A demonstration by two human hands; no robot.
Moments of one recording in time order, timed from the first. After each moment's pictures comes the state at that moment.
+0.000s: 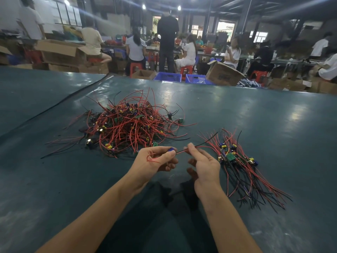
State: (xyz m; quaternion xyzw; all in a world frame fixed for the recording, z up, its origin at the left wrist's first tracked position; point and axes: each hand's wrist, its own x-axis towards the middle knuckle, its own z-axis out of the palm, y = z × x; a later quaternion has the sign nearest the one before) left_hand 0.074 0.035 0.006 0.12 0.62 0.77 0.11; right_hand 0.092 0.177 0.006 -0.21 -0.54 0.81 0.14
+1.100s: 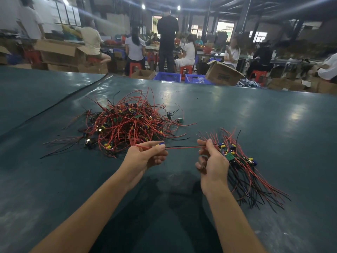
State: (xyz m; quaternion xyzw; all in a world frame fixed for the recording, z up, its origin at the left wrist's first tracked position) left_hand 0.063 0.023 0.012 0.05 0.56 0.82 0.10; right_hand 0.091 0.194 0.013 -0.17 -0.47 0.84 0.20
